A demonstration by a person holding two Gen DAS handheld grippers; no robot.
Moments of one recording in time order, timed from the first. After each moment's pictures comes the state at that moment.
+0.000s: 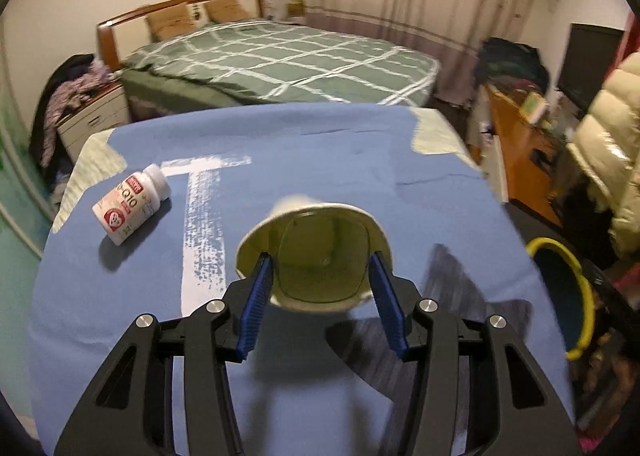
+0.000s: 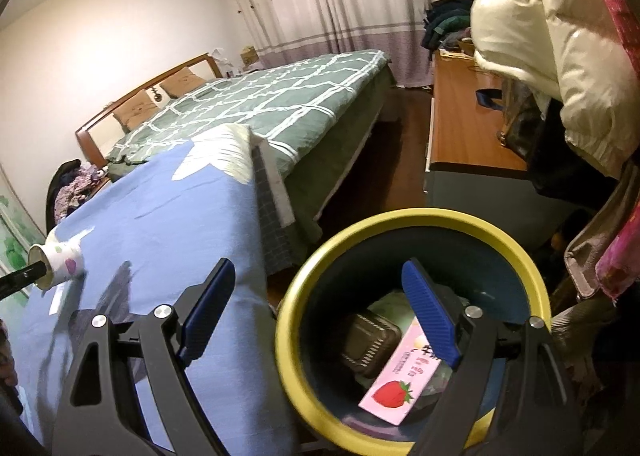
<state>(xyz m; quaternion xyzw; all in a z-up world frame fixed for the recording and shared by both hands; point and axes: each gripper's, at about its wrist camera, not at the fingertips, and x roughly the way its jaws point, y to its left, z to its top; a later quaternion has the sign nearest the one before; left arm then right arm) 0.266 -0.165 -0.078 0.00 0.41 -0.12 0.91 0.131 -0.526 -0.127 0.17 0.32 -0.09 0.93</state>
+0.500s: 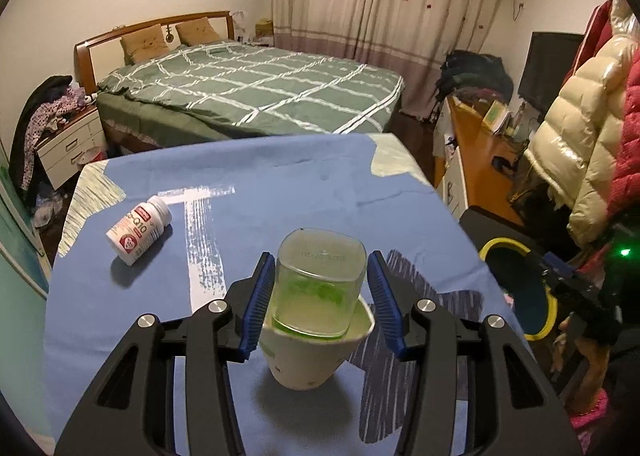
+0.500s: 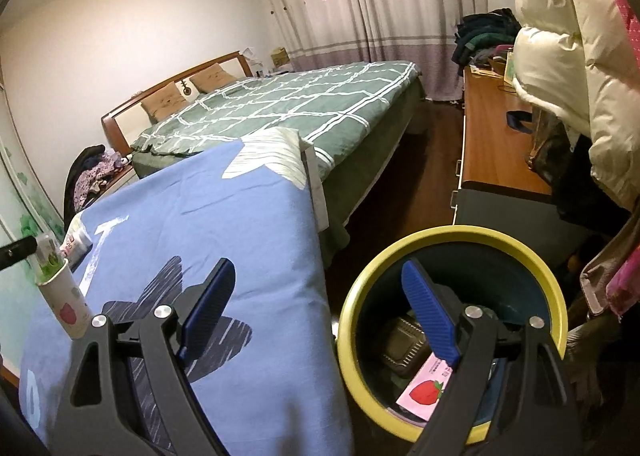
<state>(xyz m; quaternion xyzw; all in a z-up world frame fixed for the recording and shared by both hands) 0.222 -0.153 -0.025 0.00 0.36 -0.18 0.91 0.136 -0.490 -0.107 0.14 0.31 -0.06 0.94</state>
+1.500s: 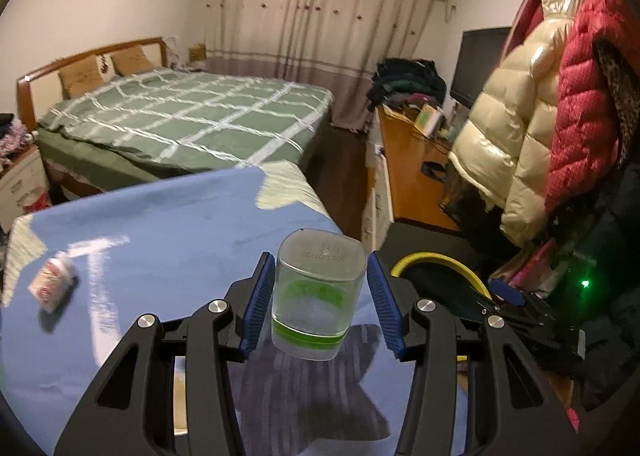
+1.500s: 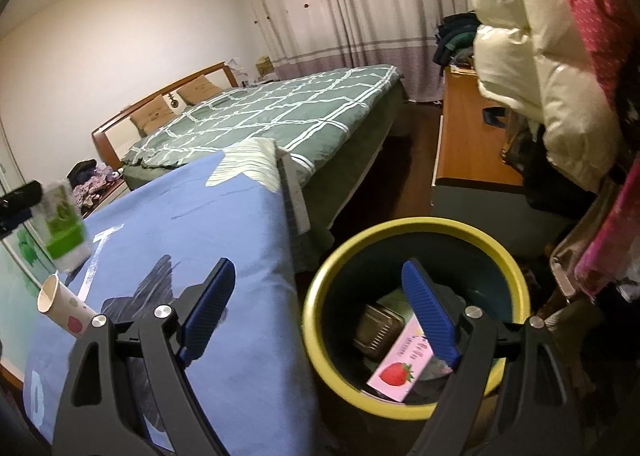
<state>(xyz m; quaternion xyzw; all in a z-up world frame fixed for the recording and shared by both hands) 0.205 -0.266 0.002 0.01 0.33 -0.30 0.90 0.089 -0.523 -0.101 0.16 0.30 -0.09 0.94</state>
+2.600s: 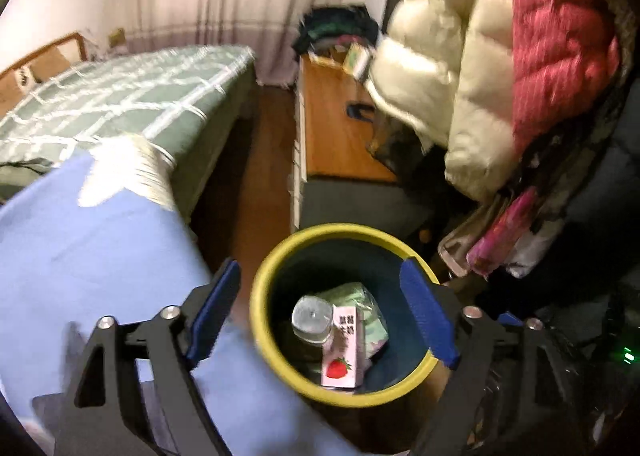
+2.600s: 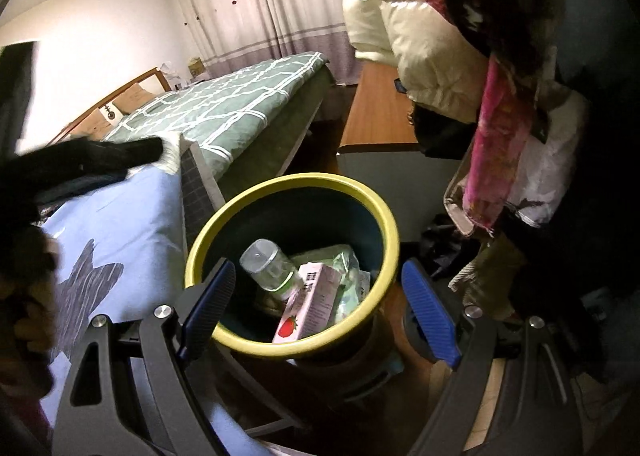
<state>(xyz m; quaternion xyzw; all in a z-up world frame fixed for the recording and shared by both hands) 0.199 -0.467 -0.059 0.07 0.36 -0.39 0.84 0.014 -0.581 -0.126 0.18 0.32 -0.19 0.91</state>
